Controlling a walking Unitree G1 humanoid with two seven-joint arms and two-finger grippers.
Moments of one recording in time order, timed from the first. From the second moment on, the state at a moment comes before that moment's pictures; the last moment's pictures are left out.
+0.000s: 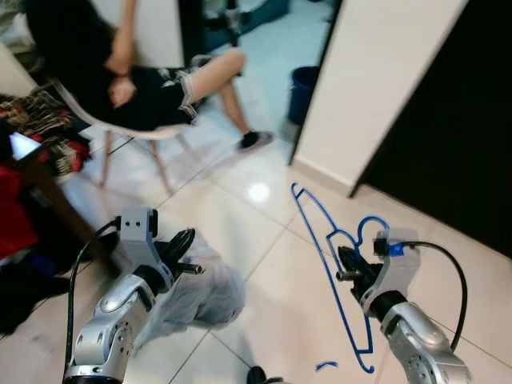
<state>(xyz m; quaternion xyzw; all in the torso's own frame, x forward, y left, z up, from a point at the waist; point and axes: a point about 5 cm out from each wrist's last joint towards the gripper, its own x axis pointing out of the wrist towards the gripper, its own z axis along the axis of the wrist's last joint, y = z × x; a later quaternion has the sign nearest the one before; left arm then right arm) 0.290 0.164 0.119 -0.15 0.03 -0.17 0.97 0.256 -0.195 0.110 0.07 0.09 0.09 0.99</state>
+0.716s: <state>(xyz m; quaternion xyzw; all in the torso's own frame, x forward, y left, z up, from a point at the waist) 0.294 0.159 0.120 -0.10 0.03 -0.19 0.98 0.254 -0.175 0.116 0.05 0.06 0.22 0.97</state>
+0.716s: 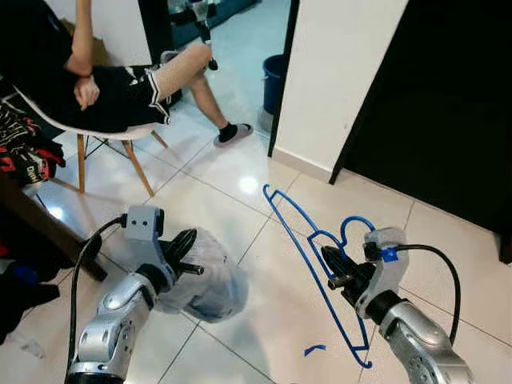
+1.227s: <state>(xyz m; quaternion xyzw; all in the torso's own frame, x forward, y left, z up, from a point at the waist) 0.330 0.148 0.157 0.05 -0.02 -0.29 0.96 0.292 -0.157 0.132 0.03 0.00 0.29 0.96</state>
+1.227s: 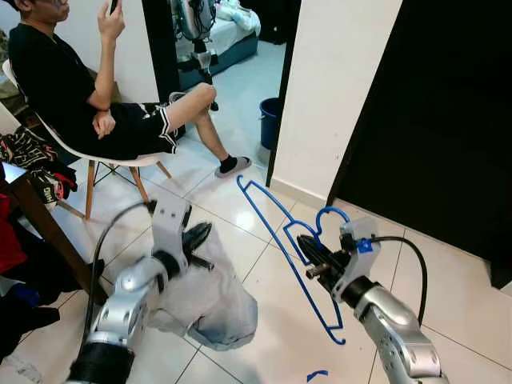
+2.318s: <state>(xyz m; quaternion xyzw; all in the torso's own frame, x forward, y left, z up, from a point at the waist) 0.282 0.206 0.346 0.41 -0.05 -0.67 0.62 0.289 -0.241 0.264 -0.21 -0.06 0.54 0.81</state>
